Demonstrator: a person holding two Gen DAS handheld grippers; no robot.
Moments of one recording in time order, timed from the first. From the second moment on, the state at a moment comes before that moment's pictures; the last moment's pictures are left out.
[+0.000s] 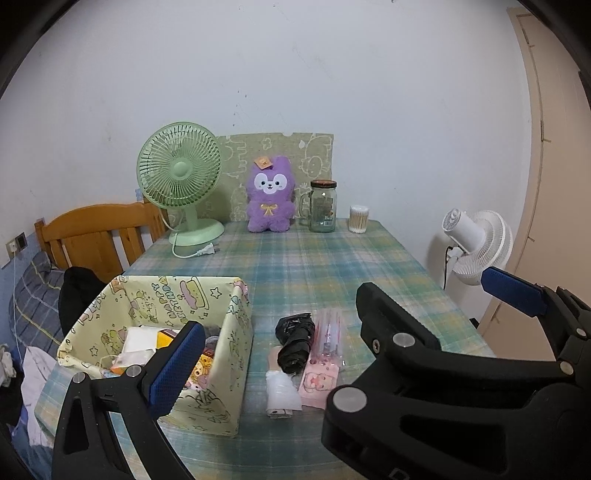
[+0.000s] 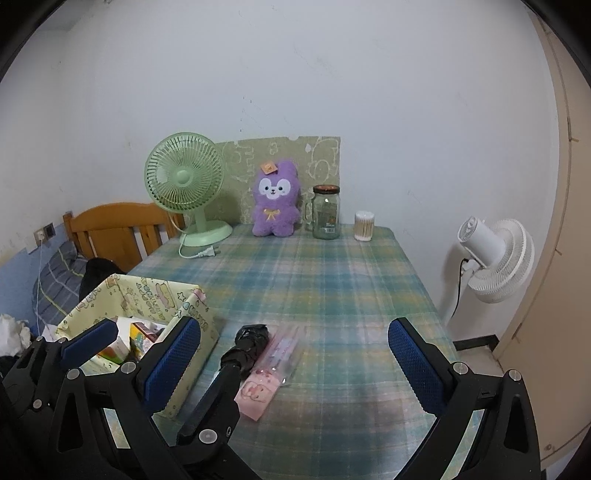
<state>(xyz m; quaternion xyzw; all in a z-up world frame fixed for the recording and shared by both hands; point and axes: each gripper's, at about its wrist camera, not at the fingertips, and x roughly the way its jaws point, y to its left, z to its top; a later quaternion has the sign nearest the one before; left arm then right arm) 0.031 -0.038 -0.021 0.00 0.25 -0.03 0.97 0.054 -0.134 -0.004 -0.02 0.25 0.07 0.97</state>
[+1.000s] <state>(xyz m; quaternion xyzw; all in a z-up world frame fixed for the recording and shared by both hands) 0.069 -0.069 -0.095 0.01 0.32 -0.01 0.95 0.095 -0.172 -0.087 0.00 0.32 0.06 0.95</state>
